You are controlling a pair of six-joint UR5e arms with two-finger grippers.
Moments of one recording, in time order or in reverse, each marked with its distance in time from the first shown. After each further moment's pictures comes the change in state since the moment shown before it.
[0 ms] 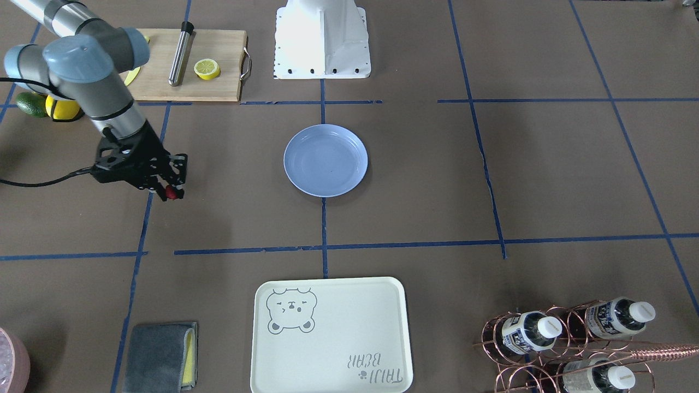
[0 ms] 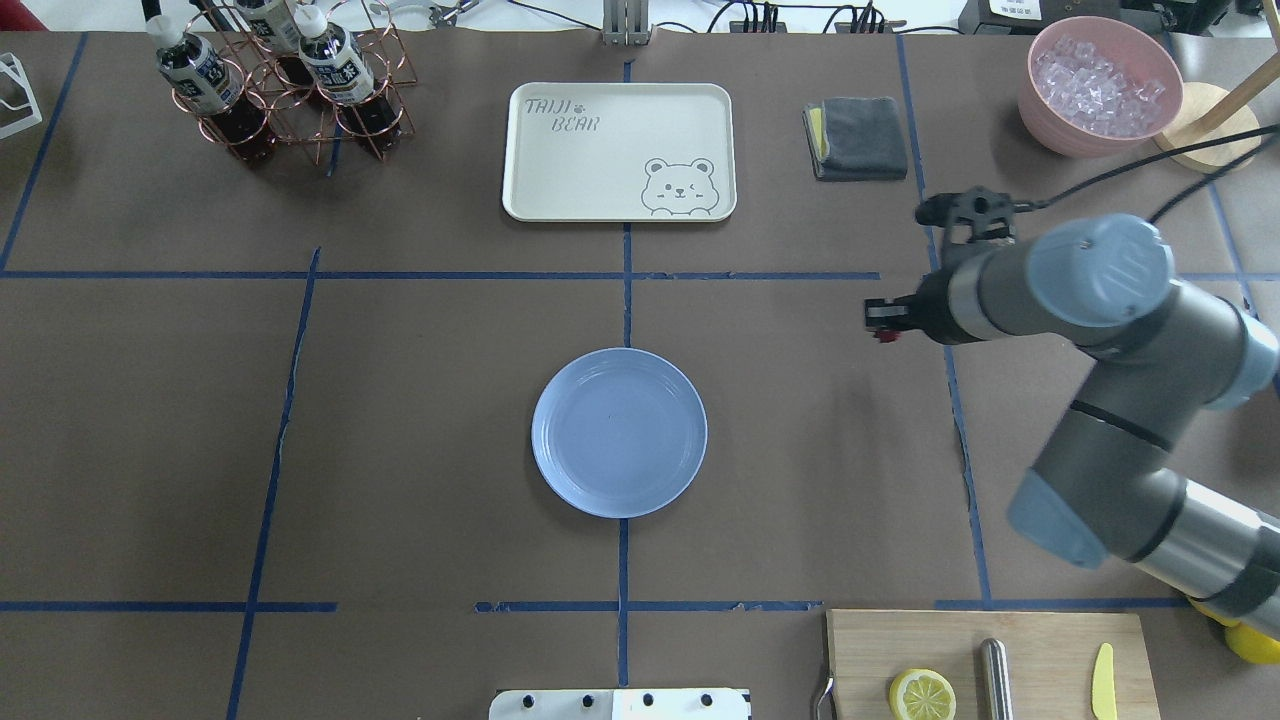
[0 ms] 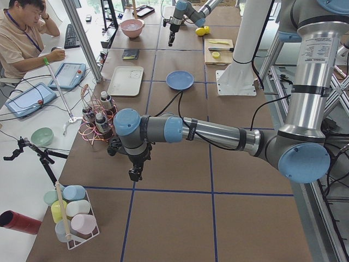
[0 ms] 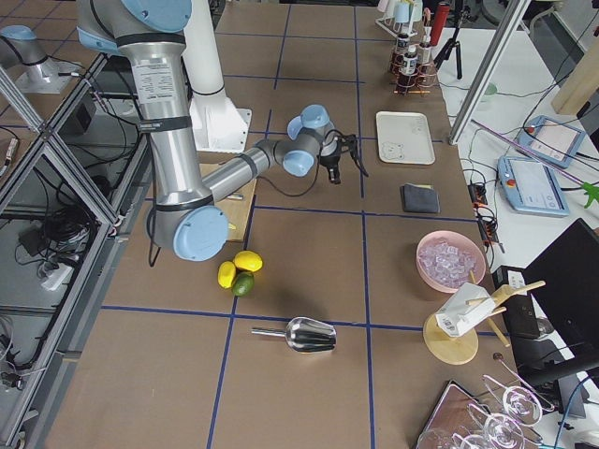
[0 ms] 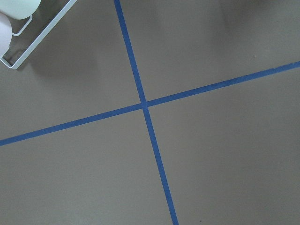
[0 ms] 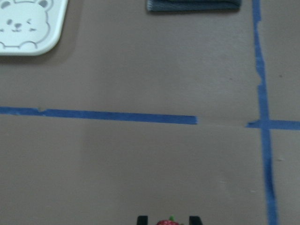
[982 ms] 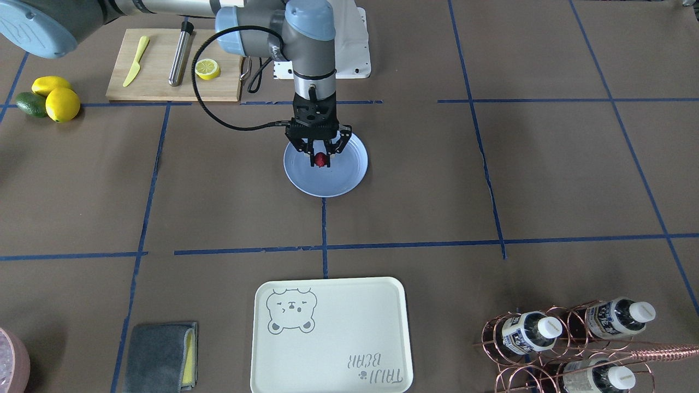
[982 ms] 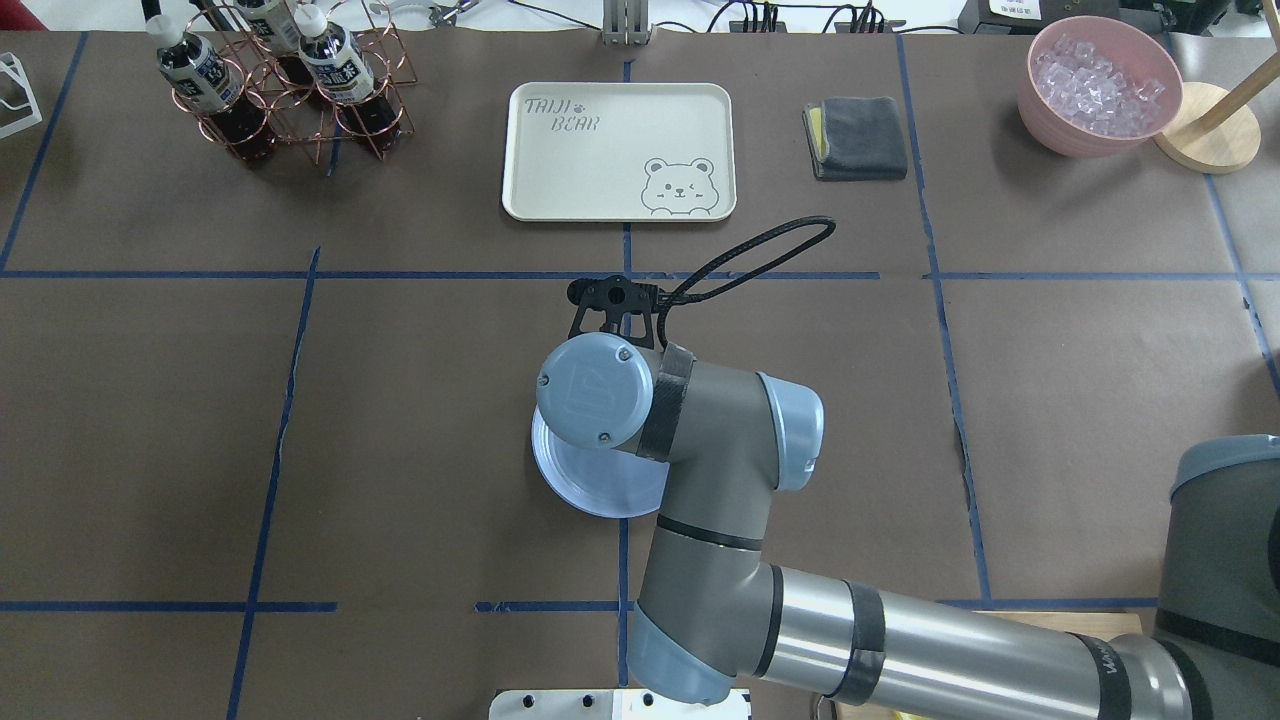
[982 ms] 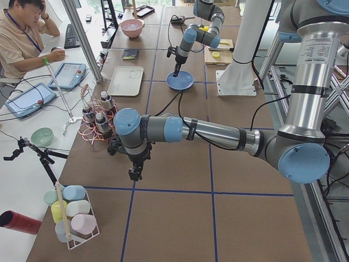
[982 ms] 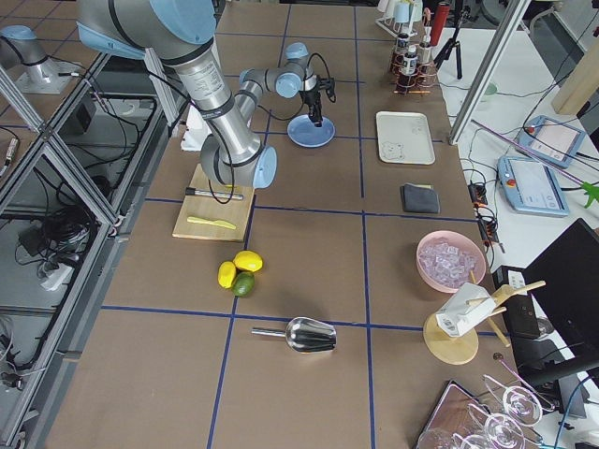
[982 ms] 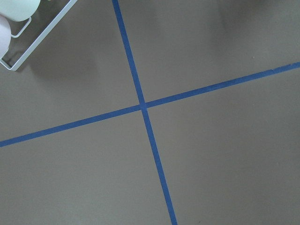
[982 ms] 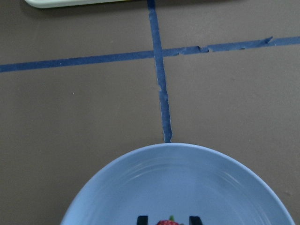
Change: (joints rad) left arm 0.000 0.000 -0.002 0.000 -0.001 0.000; right arm -0.321 0.541 -0.298 -0.365 -0.303 0.324
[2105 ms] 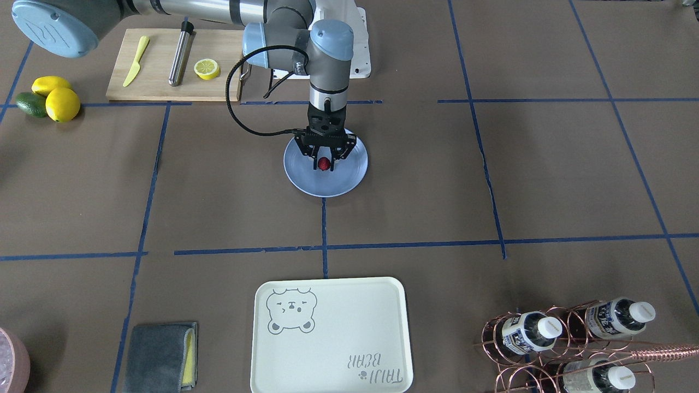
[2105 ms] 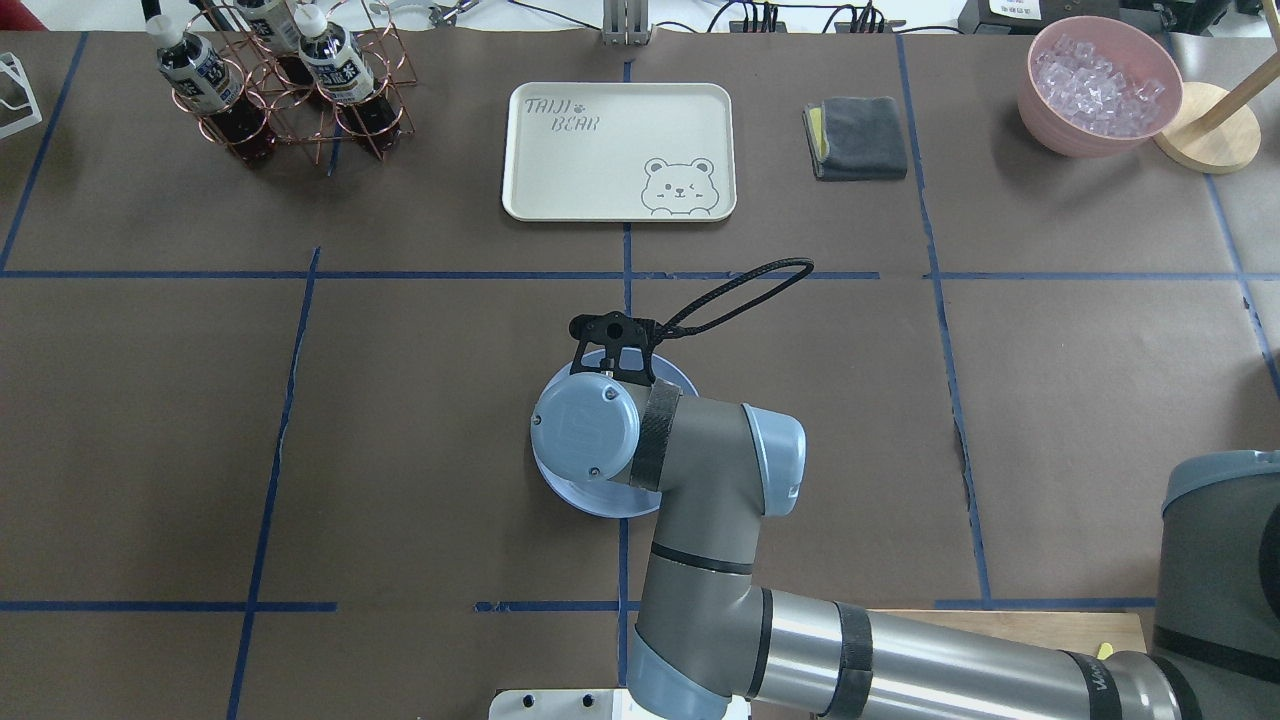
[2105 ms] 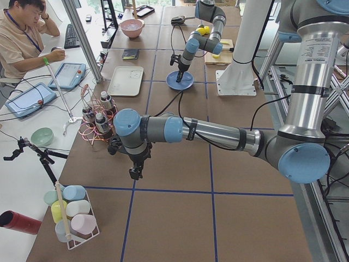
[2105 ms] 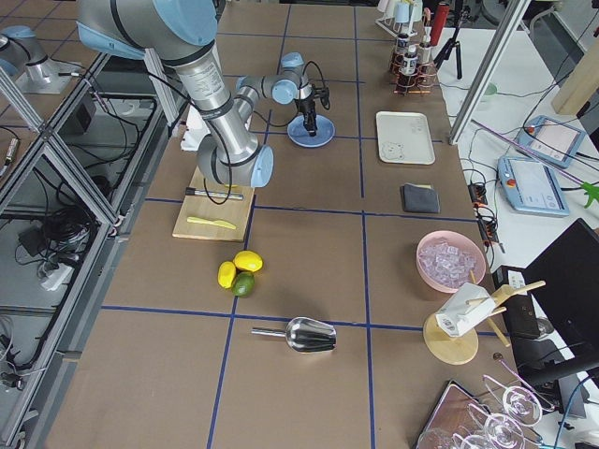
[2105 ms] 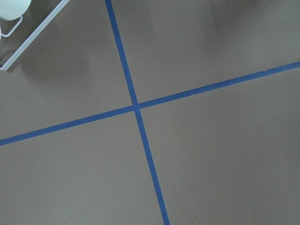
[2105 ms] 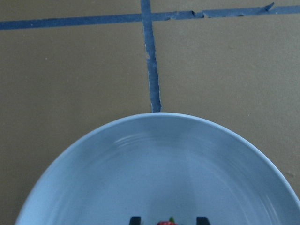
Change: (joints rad) left arm 0.000 0.002 0.000 0.000 -0.028 0.000; right arm -0.026 -0.016 -0.024 0.001 -0.022 0.007
